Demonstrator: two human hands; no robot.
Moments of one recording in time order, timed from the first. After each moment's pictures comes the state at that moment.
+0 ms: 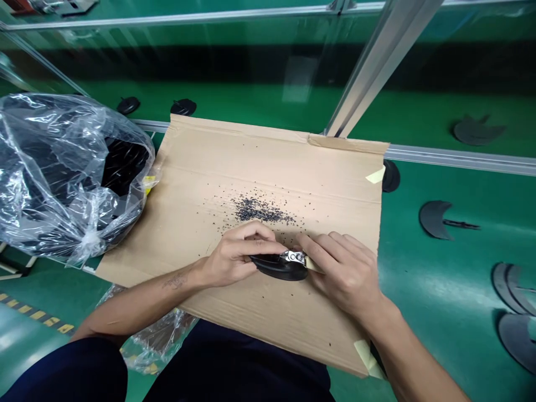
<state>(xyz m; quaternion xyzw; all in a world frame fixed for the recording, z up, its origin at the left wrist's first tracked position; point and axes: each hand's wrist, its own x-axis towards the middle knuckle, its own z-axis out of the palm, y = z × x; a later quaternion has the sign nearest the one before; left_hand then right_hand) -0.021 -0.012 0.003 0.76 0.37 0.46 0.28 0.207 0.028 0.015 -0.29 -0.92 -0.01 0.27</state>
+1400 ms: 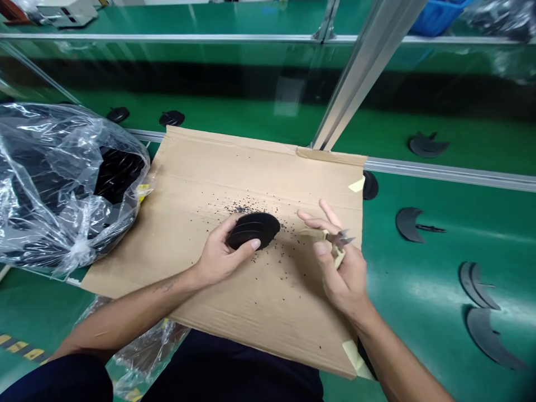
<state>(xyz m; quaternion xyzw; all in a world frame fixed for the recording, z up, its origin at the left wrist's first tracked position) -0.014 -0.014 0.003 0.54 0.51 0.55 0.38 0.206 0.029 0.013 -0.38 -0.75 0.34 0.43</state>
